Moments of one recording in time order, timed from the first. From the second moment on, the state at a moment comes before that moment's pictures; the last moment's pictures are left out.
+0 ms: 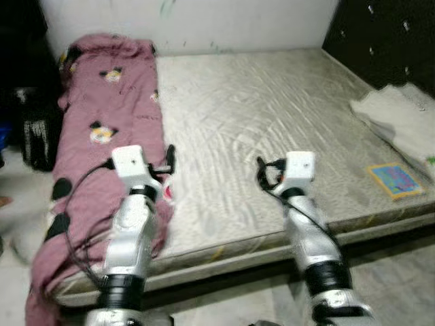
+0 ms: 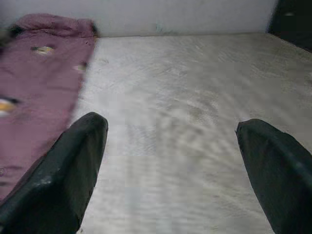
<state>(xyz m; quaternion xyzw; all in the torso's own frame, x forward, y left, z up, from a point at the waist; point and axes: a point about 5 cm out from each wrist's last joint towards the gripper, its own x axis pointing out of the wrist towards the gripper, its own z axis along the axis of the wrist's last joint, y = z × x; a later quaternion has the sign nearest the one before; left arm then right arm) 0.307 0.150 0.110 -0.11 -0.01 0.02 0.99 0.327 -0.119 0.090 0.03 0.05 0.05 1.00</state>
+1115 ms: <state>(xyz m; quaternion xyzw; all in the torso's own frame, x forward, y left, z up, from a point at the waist) 0.313 0.160 0.113 -0.05 -0.01 0.05 1.00 0.333 -0.115 0.095 0.02 0.04 0.06 1.00</state>
